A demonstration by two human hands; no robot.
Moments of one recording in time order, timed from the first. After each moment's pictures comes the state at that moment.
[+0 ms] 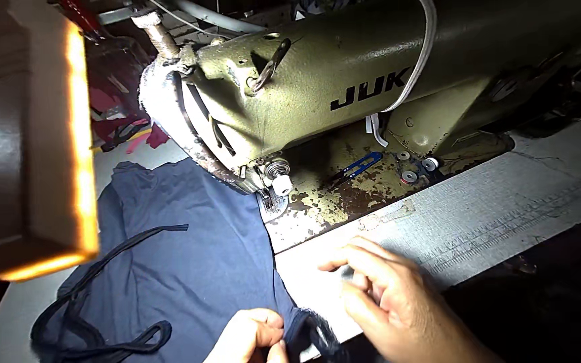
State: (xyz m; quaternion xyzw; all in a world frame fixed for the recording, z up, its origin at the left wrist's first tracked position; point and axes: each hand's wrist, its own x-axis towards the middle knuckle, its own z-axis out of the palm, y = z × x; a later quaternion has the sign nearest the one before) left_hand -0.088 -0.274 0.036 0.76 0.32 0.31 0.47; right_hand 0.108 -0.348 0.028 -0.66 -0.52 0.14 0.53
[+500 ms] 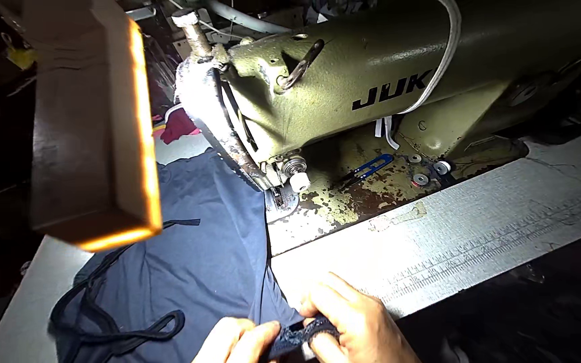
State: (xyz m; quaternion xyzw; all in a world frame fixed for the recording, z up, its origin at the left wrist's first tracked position) left_hand -0.113 -0.259 0.043 0.91 0.26 0.26 0.21; right_hand 0.061 -0.343 0.023 -0.65 -0.55 0.19 0.49
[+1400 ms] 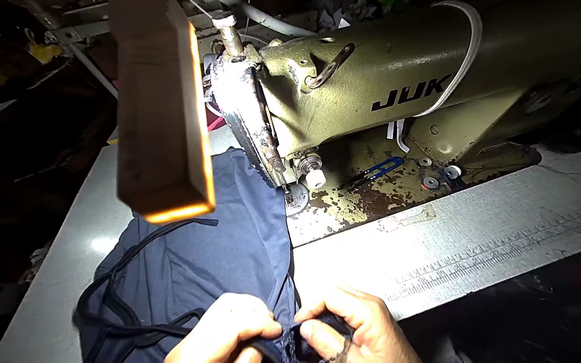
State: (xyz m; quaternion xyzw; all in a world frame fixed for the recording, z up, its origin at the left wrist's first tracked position) left_hand -0.122 -0.237 0.063 0.82 0.19 0.28 0.47; right_hand 0.057 -0.343 0.030 -0.54 -0.49 0.33 0.61
